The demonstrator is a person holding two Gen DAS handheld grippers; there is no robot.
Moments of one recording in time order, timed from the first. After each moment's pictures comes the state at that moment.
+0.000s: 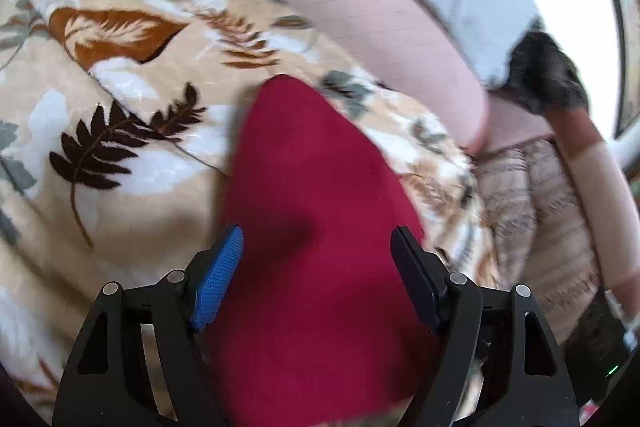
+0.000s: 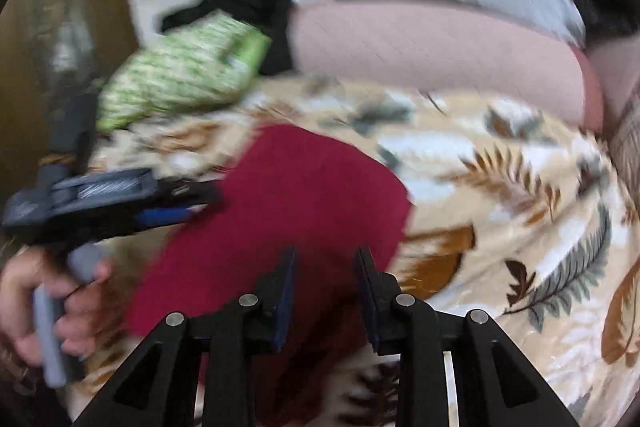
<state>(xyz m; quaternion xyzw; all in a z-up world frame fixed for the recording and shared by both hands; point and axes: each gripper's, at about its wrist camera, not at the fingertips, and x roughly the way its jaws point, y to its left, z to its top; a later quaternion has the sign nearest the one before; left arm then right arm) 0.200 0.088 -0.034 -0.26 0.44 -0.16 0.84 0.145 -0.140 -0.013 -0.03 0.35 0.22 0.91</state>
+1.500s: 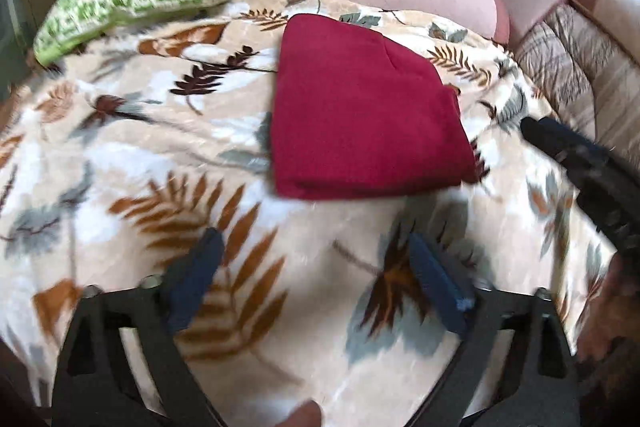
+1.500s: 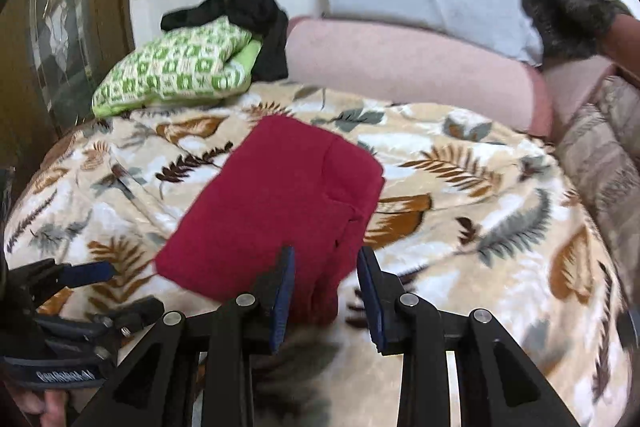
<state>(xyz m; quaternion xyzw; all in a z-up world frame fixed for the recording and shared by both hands) 0.028 0.034 -0.025 -0.02 0.45 -0.05 0.89 0.047 -0.143 0.010 -0.03 0.32 0.12 0.94</state>
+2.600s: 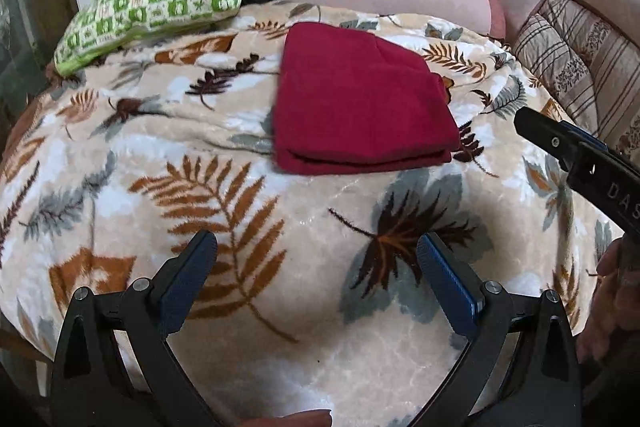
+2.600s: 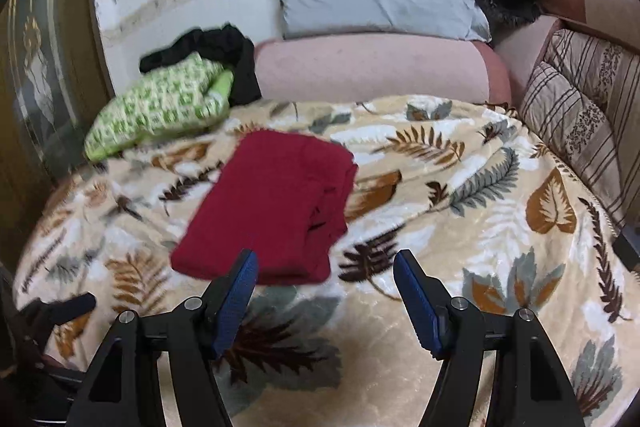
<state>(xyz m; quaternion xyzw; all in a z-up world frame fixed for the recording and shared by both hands) -0.006 0.017 -0.029 -0.01 0.43 -0.03 0.90 0.017 -0.162 0.001 0.04 0.32 0.08 0.94</state>
